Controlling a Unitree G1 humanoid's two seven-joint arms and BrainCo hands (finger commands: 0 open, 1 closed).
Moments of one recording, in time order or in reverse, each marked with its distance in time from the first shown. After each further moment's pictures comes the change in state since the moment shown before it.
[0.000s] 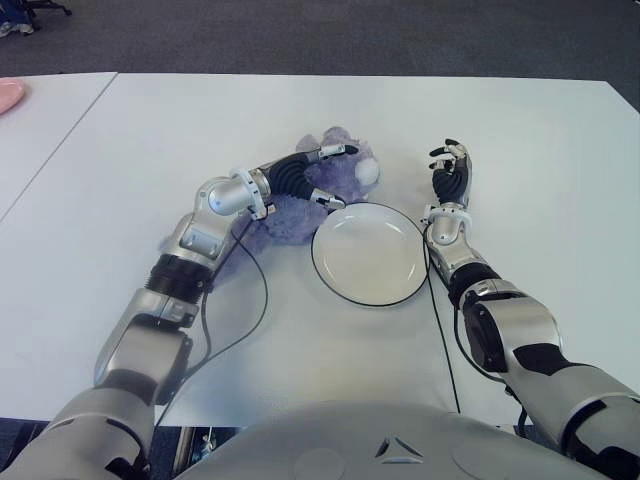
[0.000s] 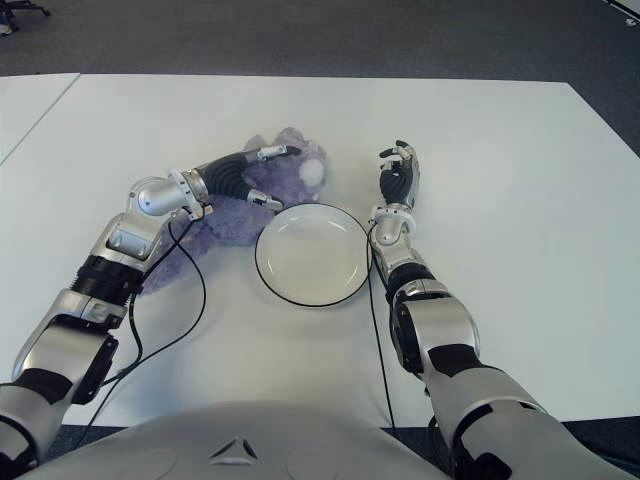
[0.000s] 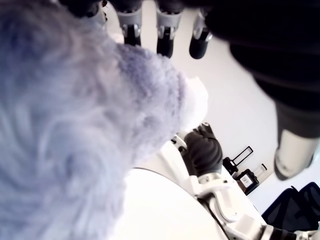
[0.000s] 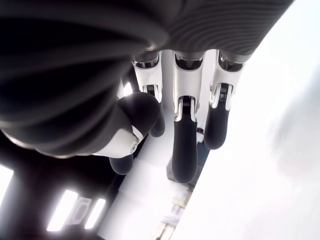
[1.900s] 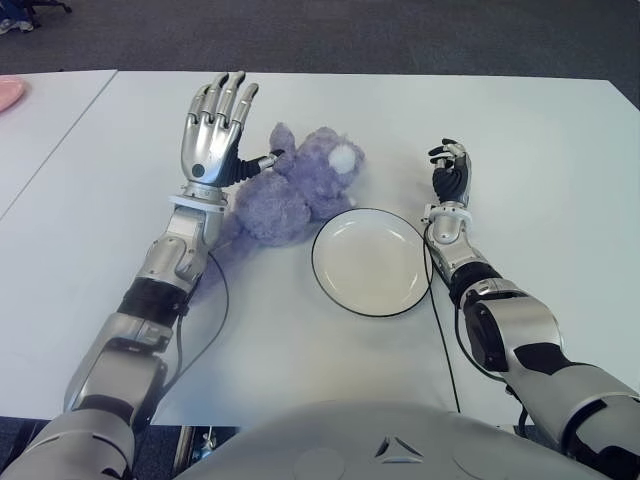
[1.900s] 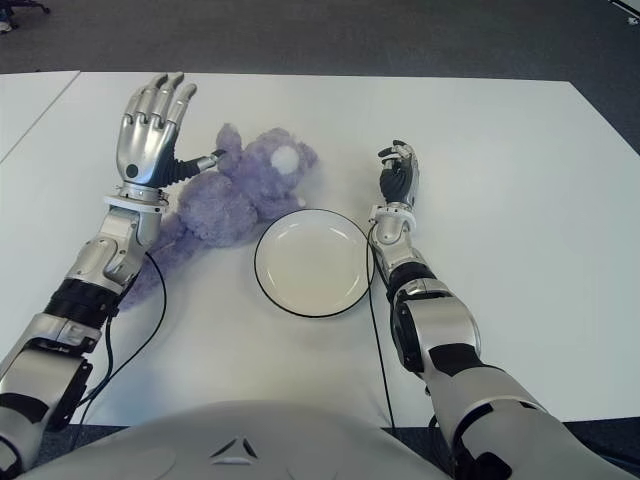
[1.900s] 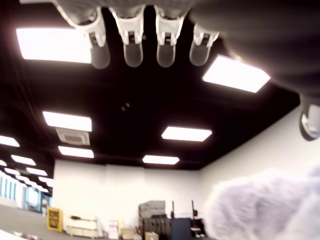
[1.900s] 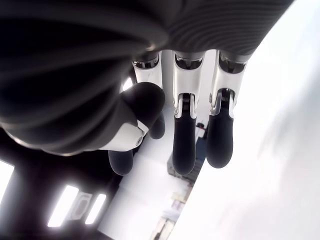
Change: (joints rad) left arm 0.121 0.097 0.032 0.030 0.829 0.149 1.283; right arm -0.002 -0.004 -0.002 -0.003 0.002 -0.002 0.040
